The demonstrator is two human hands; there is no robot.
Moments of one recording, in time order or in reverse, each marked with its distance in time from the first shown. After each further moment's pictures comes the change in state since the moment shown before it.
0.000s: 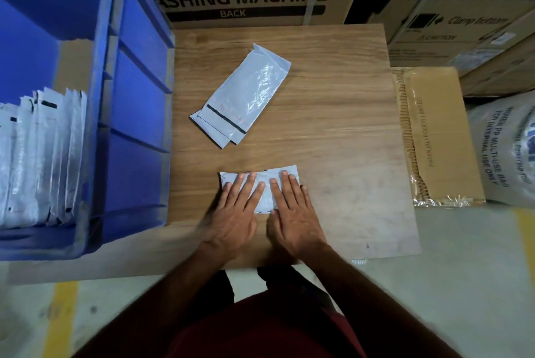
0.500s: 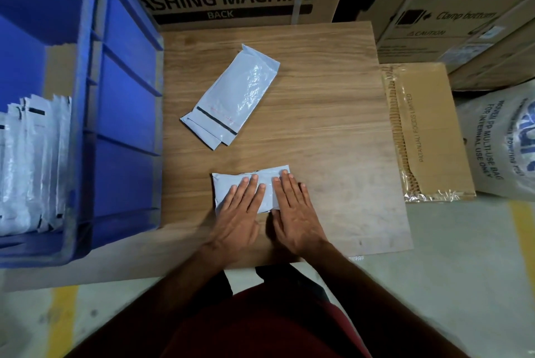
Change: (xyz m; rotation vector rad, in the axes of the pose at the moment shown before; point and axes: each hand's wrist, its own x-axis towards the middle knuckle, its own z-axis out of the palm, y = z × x) left_hand 0.005 0.018 -0.005 -0.034 0.019 0.051; right_hand -0.006 0.015 -0.007 0.046 0.037 -0.001
